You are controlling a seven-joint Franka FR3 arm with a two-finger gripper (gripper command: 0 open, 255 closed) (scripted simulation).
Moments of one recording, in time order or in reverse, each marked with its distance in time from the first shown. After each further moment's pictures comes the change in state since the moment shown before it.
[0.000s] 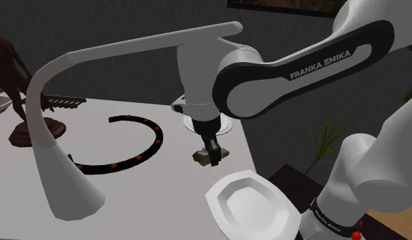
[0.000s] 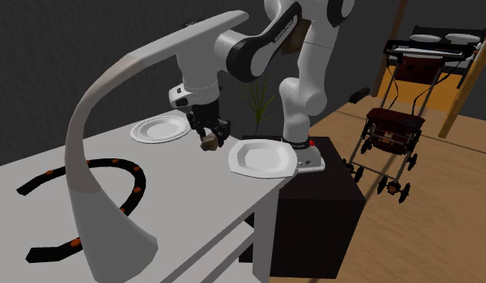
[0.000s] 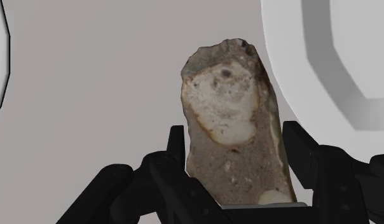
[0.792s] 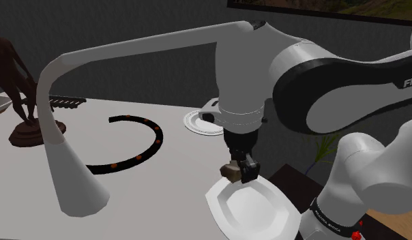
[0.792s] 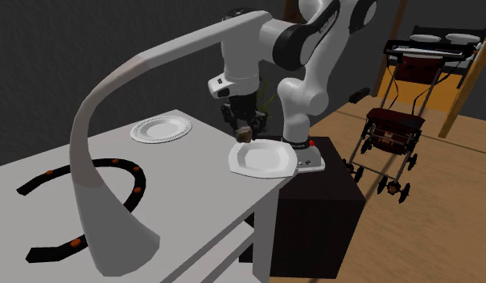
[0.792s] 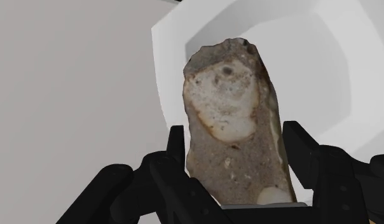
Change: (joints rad) arm 0.105 -0.281 0.037 -0.163 0.139 -0.110 0.042
